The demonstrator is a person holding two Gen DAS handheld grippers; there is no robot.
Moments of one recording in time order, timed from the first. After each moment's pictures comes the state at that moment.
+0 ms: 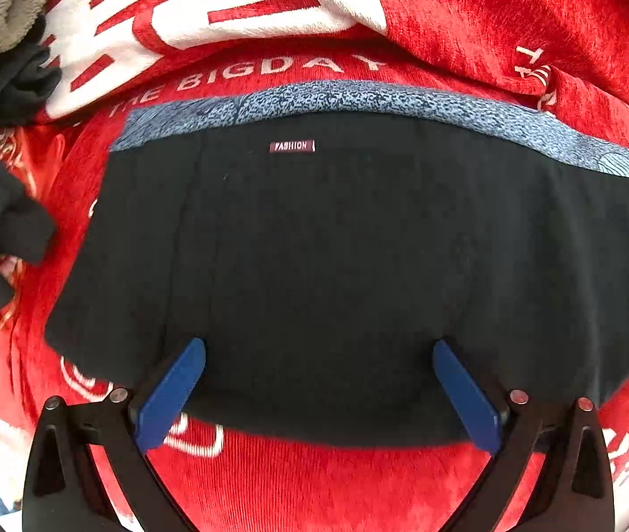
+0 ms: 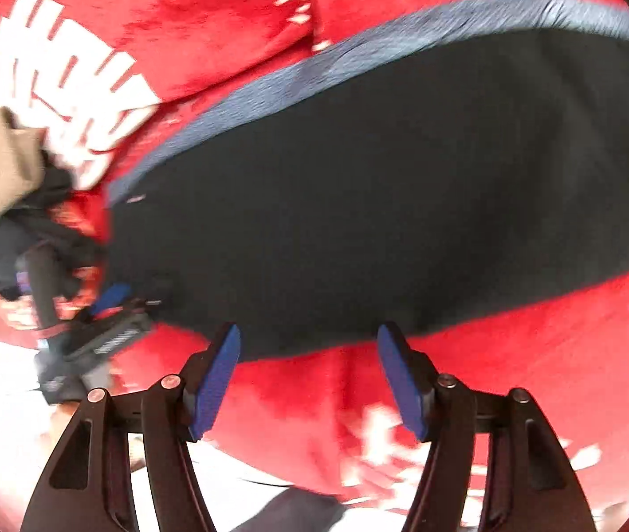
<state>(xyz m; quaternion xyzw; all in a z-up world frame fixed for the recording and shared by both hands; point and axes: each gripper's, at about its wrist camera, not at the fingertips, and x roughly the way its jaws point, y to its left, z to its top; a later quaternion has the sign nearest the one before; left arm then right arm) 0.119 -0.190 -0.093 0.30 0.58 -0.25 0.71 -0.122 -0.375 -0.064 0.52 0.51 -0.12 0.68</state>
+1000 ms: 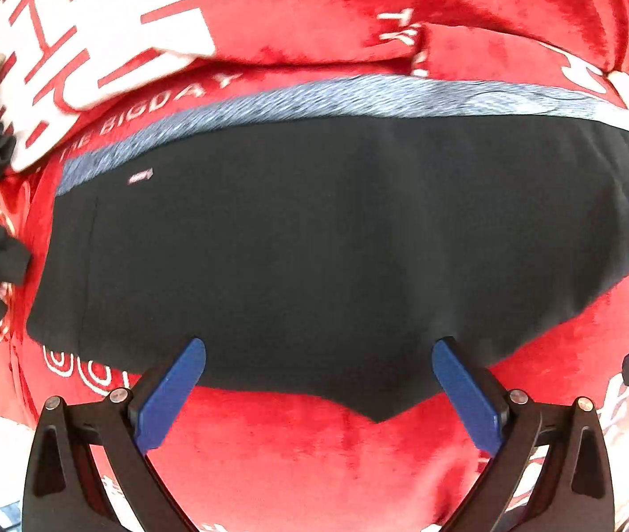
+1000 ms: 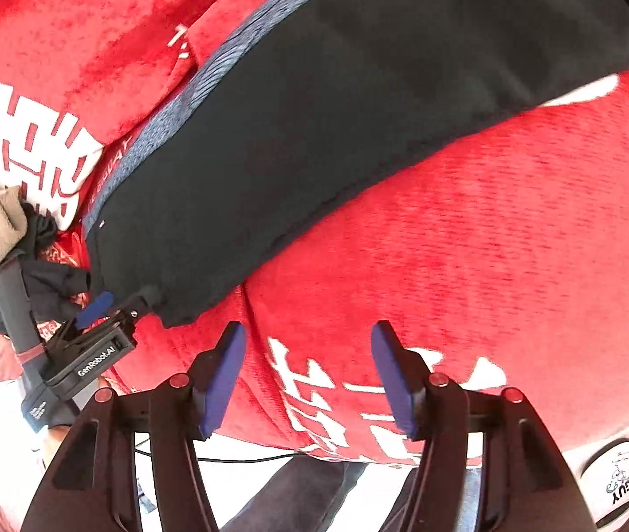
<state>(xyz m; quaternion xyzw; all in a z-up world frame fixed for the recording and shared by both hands) 0.010 -0.263 -0.062 0.34 0.58 -0.29 0.68 -0.224 -0.408 -0.066 0.56 0.50 -0.20 0.63</state>
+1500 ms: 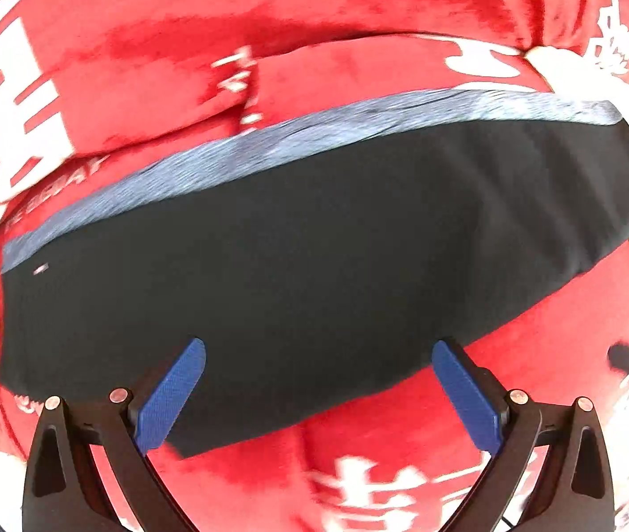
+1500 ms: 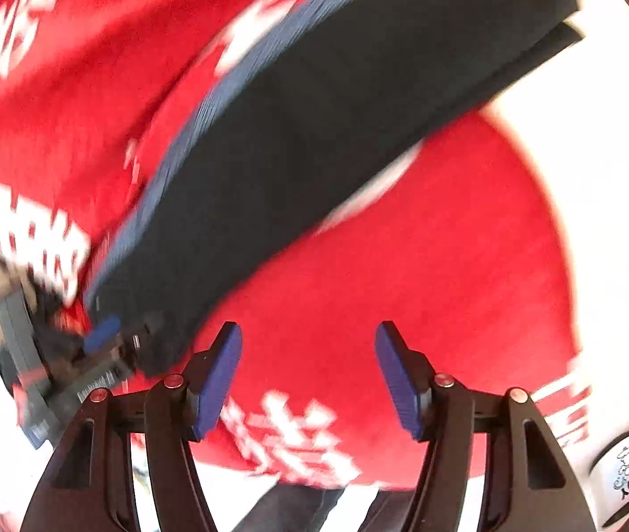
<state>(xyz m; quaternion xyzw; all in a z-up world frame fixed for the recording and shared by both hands) -0.070 -0.369 -0.052 0.35 0.57 -0.36 0.65 -0.334 -0.497 -0.046 0.58 0.43 -0.28 0.63</state>
